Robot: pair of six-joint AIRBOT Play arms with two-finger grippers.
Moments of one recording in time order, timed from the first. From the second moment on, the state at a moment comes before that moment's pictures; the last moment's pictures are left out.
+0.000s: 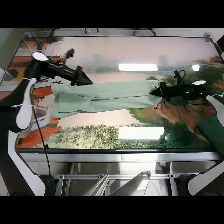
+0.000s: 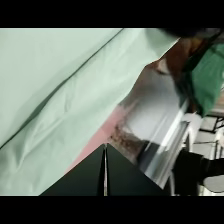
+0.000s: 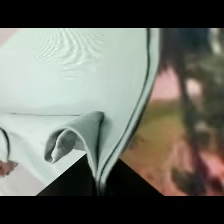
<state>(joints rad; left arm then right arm) -0.04 -2.09 1.93 0.59 -1.52 -1.24 -0.20 -1.94 1.35 -0.43 1.13 1.04</state>
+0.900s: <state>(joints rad) -0.33 -2.08 2.02 0.74 -1.48 -1.36 -0.43 -1.65 1.38 -0.48 1.51 1.03</state>
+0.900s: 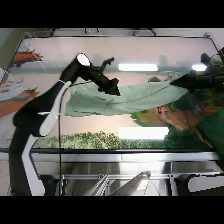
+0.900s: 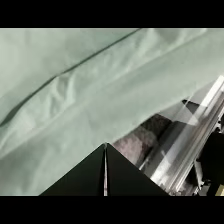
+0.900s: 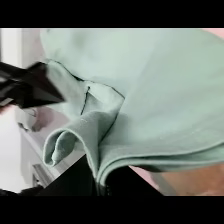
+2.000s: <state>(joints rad) 0.23 -1.15 1.13 0.73 -1.49 -1.15 0.55 -1.86 1.63 -0.38 0.90 1.05</state>
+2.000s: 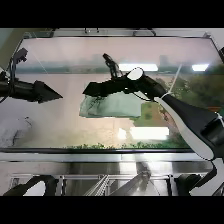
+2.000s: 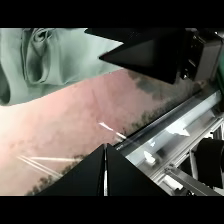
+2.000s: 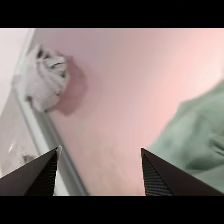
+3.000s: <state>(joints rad) 0.28 -1.04 1.04 0.73 -1.44 -1.12 0.00 -1.77 1.41 -0.84 1.23 1.39</state>
